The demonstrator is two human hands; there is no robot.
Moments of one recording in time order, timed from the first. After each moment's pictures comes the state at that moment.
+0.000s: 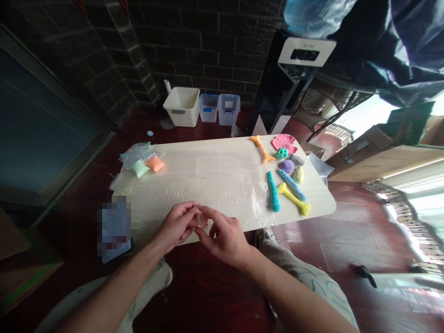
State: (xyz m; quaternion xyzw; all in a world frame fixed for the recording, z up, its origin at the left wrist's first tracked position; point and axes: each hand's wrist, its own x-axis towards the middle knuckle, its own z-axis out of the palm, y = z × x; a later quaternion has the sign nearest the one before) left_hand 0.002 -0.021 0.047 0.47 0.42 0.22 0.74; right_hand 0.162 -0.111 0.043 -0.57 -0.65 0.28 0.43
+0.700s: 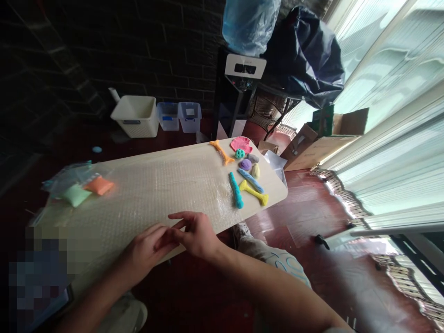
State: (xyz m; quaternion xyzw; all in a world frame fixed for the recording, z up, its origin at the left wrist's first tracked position) left_hand -0.009 -0.021 0.023 0.85 0.29 0.15 0.40; right_hand 0.173 -0.091 0.030 -0.55 -0.36 0.56 0.50
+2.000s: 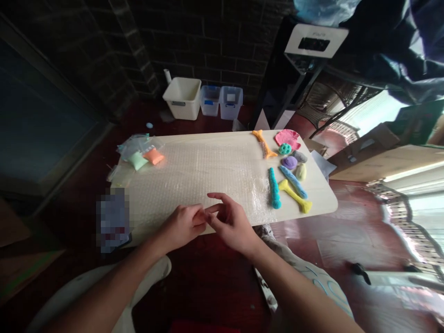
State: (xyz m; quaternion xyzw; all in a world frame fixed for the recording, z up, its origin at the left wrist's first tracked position) left_hand -0.005 -0.025 0.034 0.84 0.36 0.13 0.39; right_hand 0.178 -0.097 0.062 -0.54 -0.43 0.56 0.46
